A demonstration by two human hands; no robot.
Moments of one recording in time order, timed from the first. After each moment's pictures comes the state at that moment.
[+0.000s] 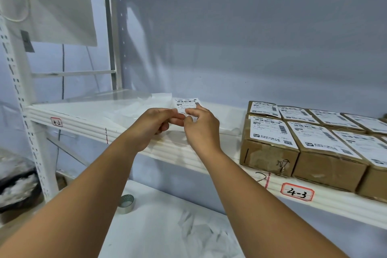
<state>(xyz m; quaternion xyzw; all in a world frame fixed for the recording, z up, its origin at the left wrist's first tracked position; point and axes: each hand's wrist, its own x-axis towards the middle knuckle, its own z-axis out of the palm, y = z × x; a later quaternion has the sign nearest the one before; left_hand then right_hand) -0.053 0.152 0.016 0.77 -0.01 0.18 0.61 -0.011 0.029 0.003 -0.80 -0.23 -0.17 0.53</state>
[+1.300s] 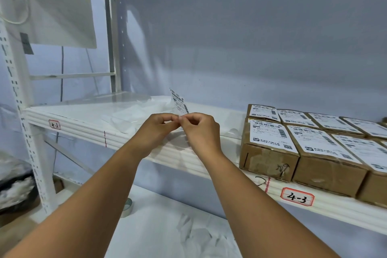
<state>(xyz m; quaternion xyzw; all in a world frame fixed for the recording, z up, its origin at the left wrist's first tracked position) -0.053 0.144 0.007 0.80 -0.04 0.23 0.56 -0.015 0.027 0.007 -0.77 -0.21 -0.12 0.59</state>
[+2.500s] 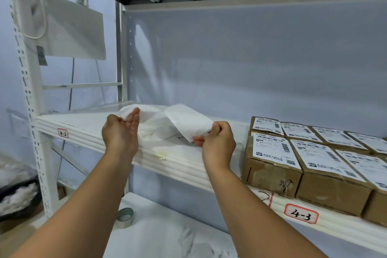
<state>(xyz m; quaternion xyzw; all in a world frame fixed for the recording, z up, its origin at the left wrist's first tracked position) -0.057 0.188 0.023 0.18 0.09 0.44 0.87 -0.015 0.020 0.010 -0.67 -0.10 -0.17 0.72</state>
